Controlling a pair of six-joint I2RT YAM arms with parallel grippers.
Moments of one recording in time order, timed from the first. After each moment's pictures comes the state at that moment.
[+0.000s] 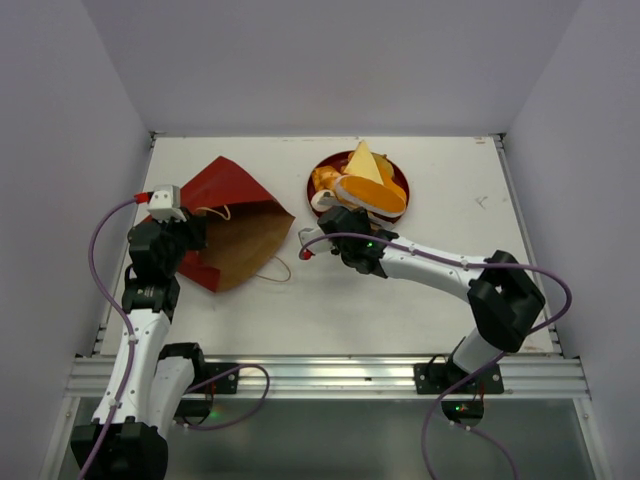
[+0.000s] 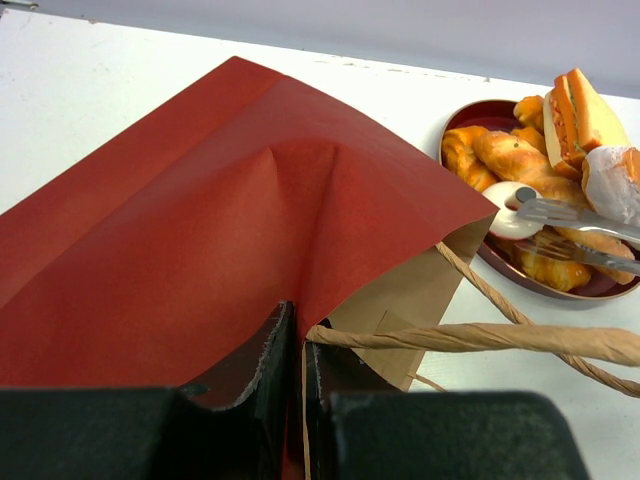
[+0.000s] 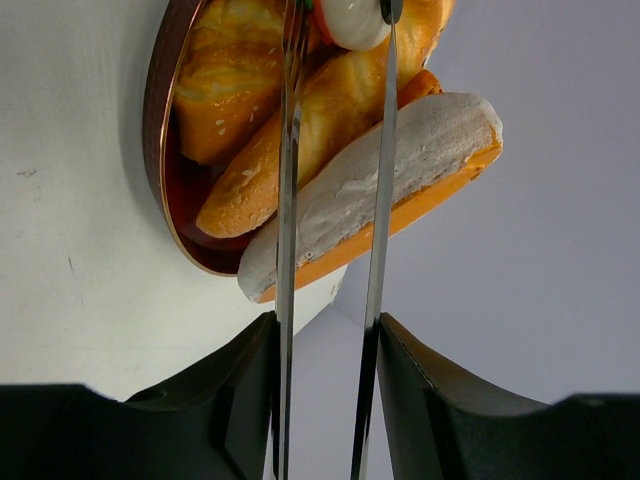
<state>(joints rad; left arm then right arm) 0.07 0.74 0.56 -0.04 0.21 -0.19 0.87 1.63 1.09 -0.26 0.64 -1.22</state>
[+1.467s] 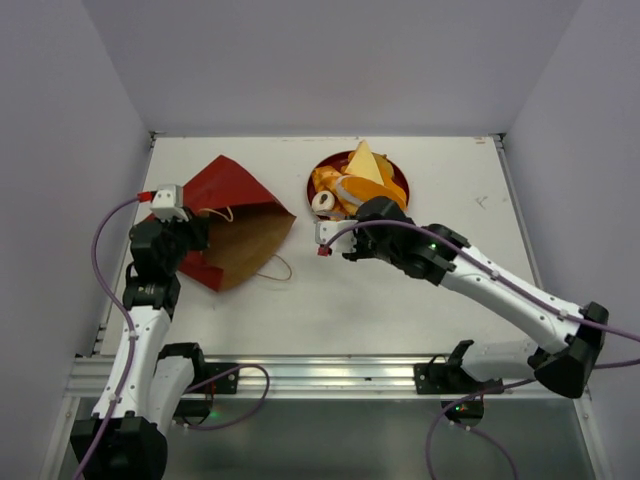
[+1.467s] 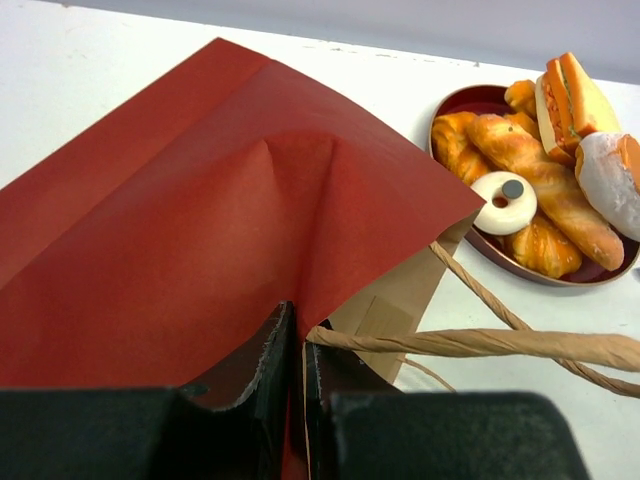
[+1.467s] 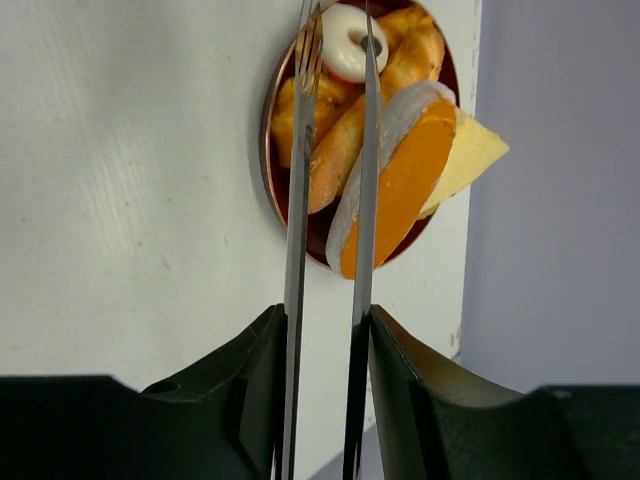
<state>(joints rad) 0.07 0.76 0.56 -0.04 0.24 -0.19 0.90 1.29 1.22 -0.74 0.33 -0.89</state>
